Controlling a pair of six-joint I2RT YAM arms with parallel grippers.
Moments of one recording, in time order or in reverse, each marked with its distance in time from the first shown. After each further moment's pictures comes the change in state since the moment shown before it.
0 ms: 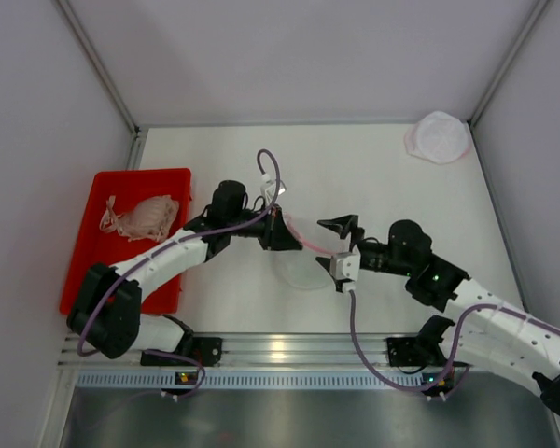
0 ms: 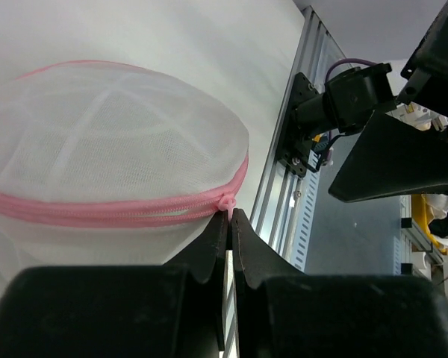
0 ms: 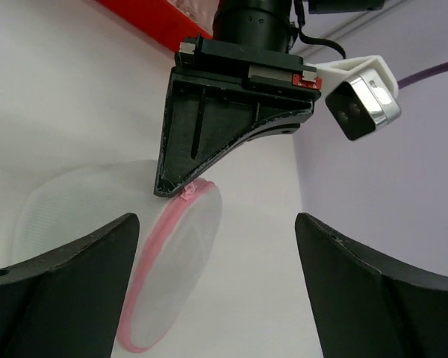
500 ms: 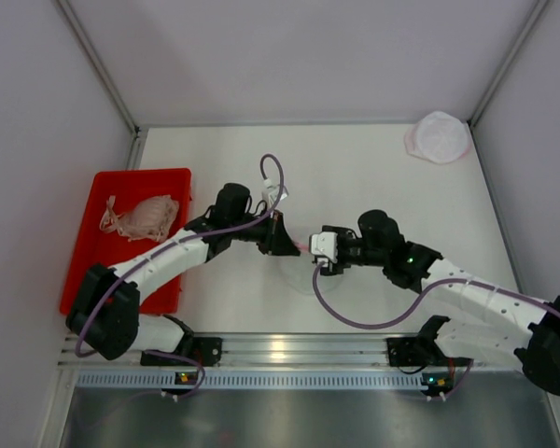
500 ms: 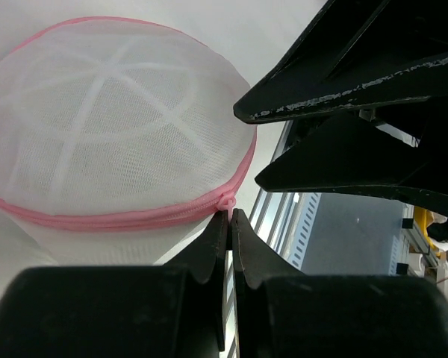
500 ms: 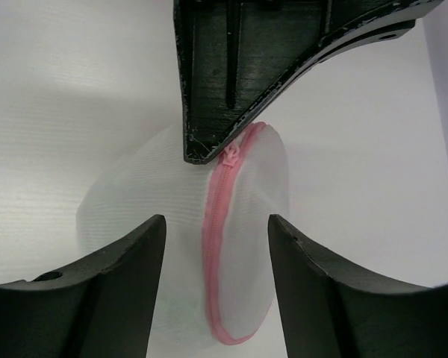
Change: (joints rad) left arm -0.030 -0.007 0.020 -0.148 -0.075 0.021; right arm 0.000 0.251 0.106 -0.154 0.055 0.247
